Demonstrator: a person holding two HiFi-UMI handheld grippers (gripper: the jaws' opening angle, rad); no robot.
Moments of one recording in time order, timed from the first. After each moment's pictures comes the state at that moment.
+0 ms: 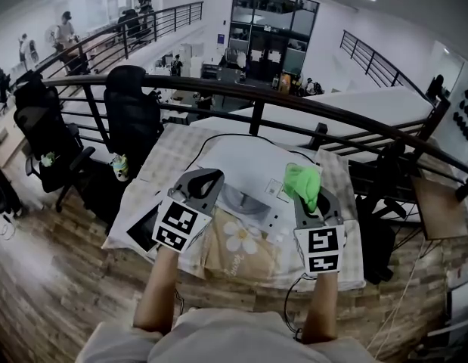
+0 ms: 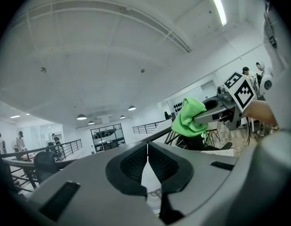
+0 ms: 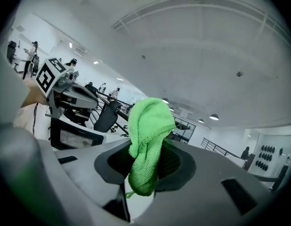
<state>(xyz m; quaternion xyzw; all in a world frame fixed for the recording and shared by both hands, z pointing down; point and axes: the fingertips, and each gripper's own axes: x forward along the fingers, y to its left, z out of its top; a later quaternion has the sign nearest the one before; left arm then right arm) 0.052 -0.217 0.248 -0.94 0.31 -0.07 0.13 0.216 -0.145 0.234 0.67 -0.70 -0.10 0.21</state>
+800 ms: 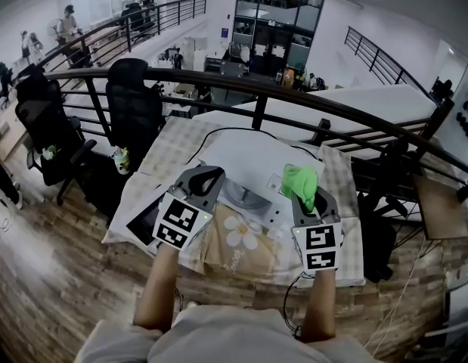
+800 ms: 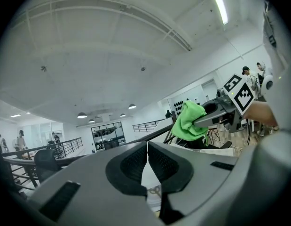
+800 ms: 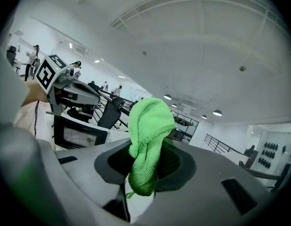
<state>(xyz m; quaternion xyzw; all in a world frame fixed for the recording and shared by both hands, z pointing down) 0.053 -0.216 0.256 -0.94 0.31 -0.08 0.12 0.216 -0.151 0.257 0.66 -0.71 -0.08 0.22</state>
